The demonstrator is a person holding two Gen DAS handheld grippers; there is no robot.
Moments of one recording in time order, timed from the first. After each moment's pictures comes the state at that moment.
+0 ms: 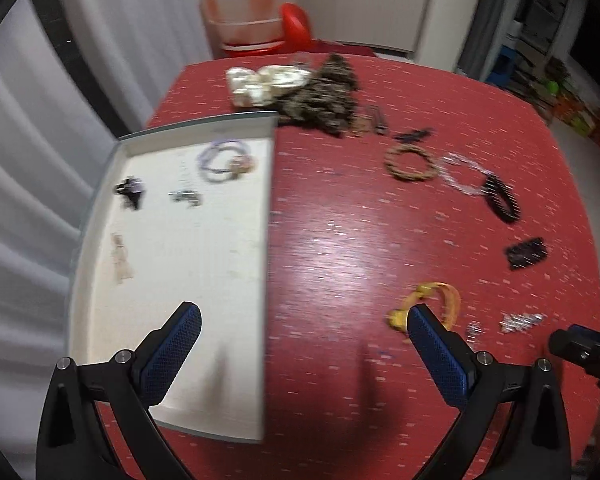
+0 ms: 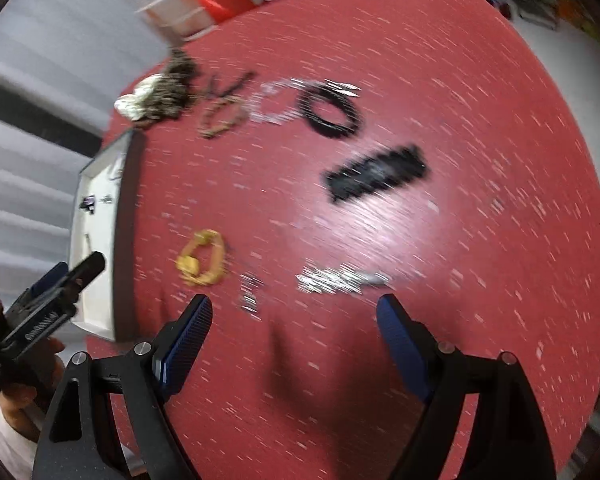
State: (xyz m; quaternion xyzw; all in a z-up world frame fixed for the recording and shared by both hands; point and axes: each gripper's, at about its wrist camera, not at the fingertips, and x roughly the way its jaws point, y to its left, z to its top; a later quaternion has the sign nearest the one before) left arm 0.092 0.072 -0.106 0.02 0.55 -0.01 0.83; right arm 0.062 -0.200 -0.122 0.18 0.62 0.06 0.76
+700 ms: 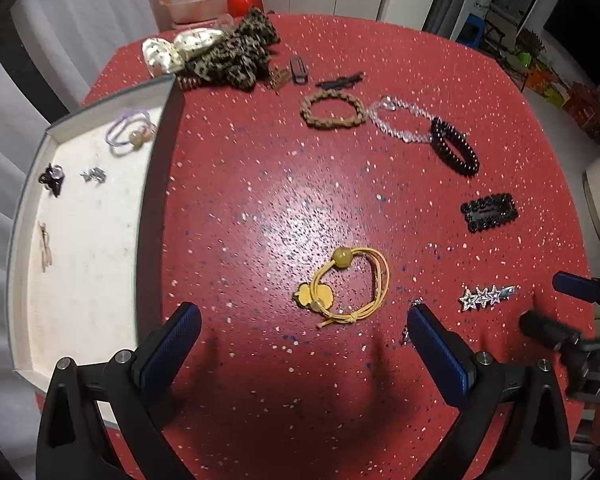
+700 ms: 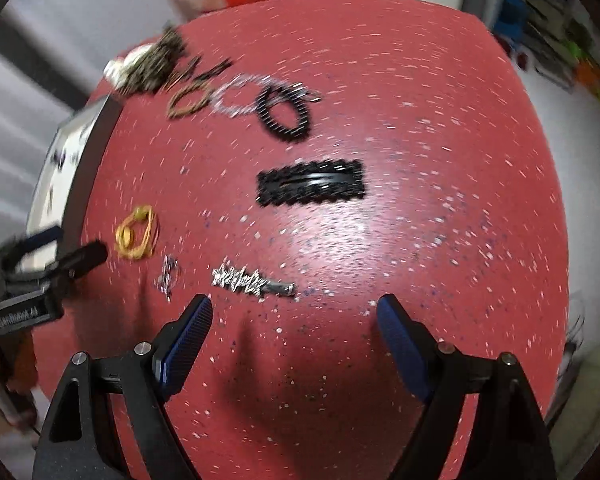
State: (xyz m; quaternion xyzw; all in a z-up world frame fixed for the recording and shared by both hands) left arm 0.089 0.015 -0.146 0.01 0.59 -0.07 0.80; right arm 0.070 -0.207 -0.128 0.02 0.62 0.11 0.78
